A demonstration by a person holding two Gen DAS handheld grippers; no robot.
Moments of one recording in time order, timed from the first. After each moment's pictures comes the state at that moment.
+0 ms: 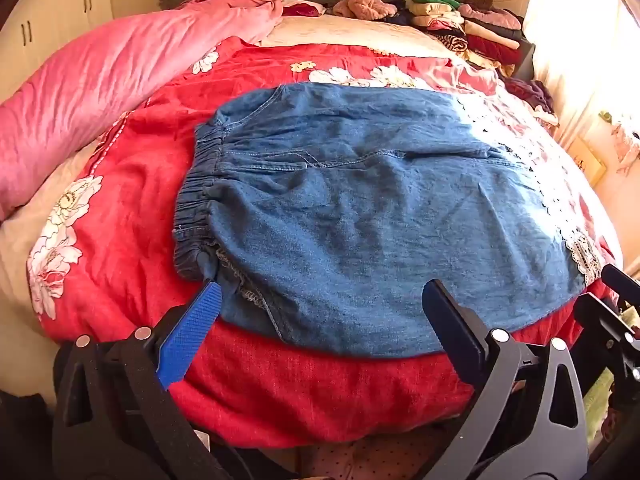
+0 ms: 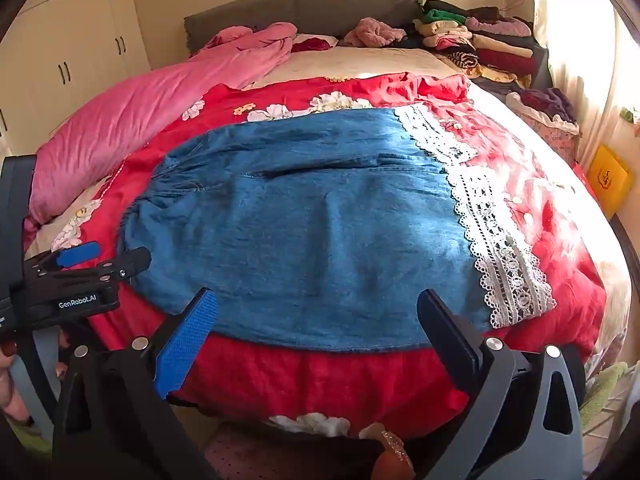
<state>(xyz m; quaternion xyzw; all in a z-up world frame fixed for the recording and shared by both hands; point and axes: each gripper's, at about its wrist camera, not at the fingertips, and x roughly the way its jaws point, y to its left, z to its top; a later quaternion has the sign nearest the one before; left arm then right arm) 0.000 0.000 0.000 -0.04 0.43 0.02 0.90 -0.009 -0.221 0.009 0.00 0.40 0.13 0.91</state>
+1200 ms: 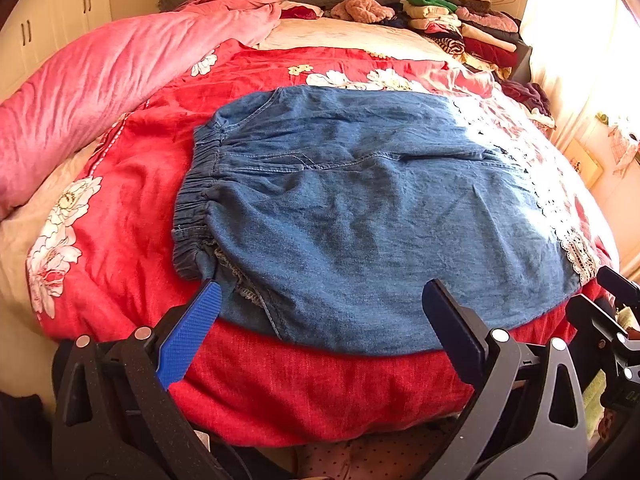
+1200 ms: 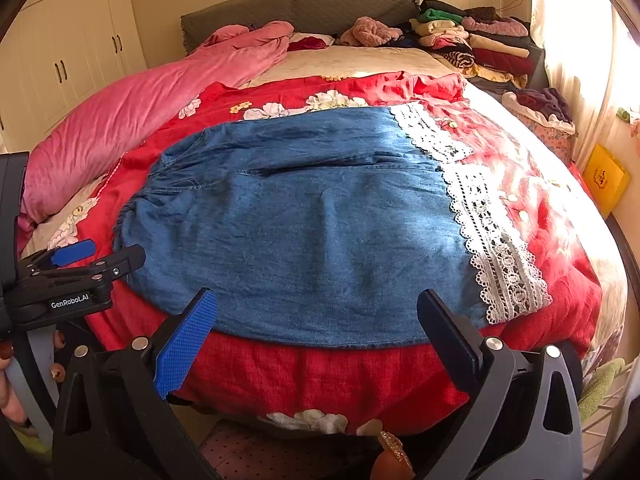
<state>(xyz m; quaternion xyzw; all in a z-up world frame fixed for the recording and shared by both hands) -0.004 -0.002 0.004 -0.04 0.43 0.01 0.90 -0.012 -0.221 0.008 0.00 0.40 0.12 0.91</state>
